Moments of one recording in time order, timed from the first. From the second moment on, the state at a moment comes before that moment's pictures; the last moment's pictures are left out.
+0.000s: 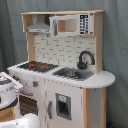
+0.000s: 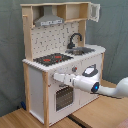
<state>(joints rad) -0.94 -1.51 1.54 -2.10 -0.35 3.20 -0.06</state>
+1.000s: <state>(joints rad) -0.94 -1.51 1.54 -2.10 -0.35 3.20 -0.38</state>
